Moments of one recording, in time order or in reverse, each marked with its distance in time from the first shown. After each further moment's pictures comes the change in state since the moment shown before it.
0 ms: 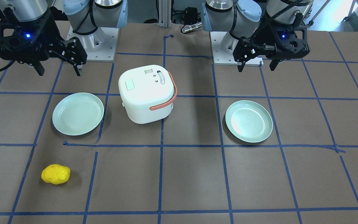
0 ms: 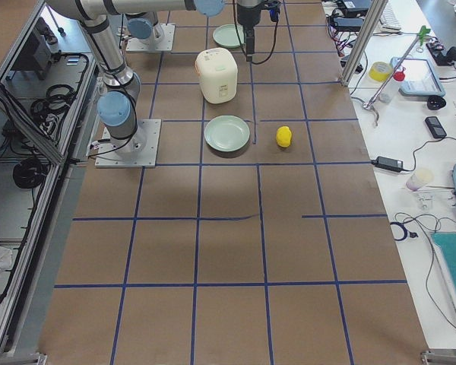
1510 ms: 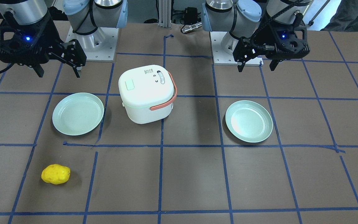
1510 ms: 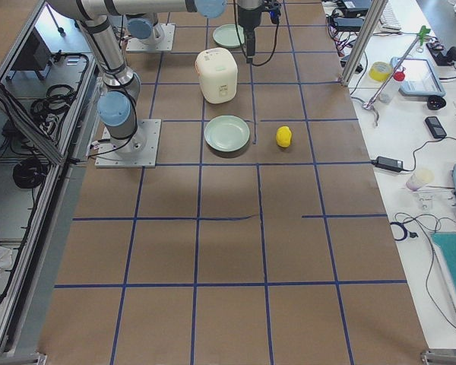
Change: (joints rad) left arm 0.000 0.000 0.000 0.000 0.000 0.000; right arm -0.004 0.006 0.007 -0.003 -0.007 -0.009
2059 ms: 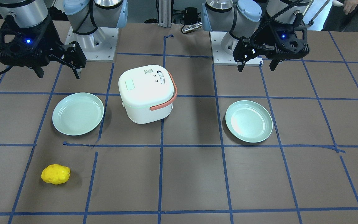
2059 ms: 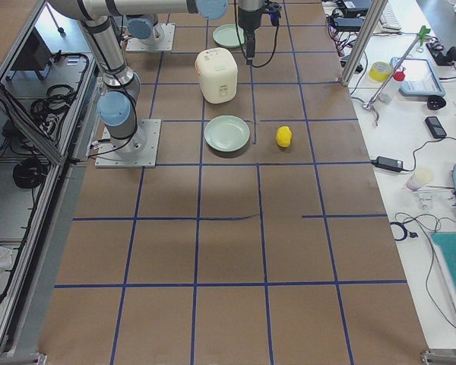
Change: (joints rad) left arm 0.000 0.000 0.000 0.000 0.000 0.000; right arm 0.001 0.005 0.001 0.001 -0.005 0.012
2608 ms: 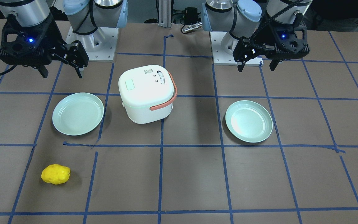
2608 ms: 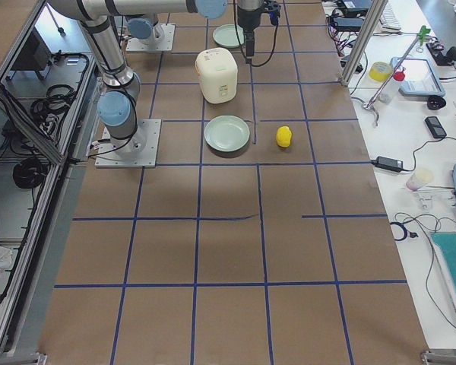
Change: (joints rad) left arm 0.000 0.000 0.000 0.000 0.000 0.000; right arm 0.002 -0.003 0.003 0.010 0.031 0.003
